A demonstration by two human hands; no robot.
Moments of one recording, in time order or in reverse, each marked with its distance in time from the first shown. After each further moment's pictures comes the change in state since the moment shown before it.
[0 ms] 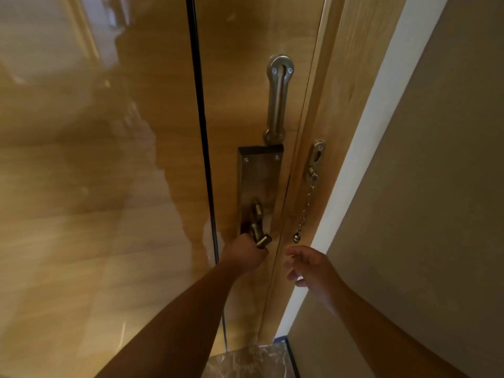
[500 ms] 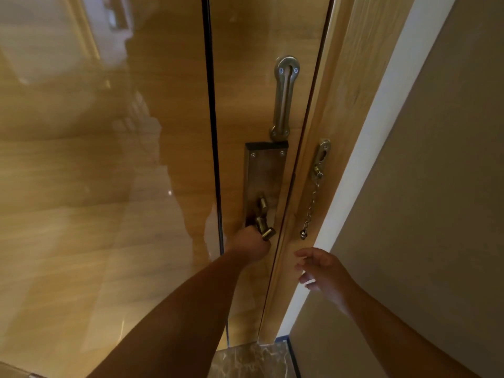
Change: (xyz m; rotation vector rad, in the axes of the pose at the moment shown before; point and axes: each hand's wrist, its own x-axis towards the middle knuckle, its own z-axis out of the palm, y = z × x) left_hand 0.006 0.006 -0.007 0.038 -0.005 -0.031; right_hand -0.016 -0.002 -0.009 -0.025 -0.005 0.047
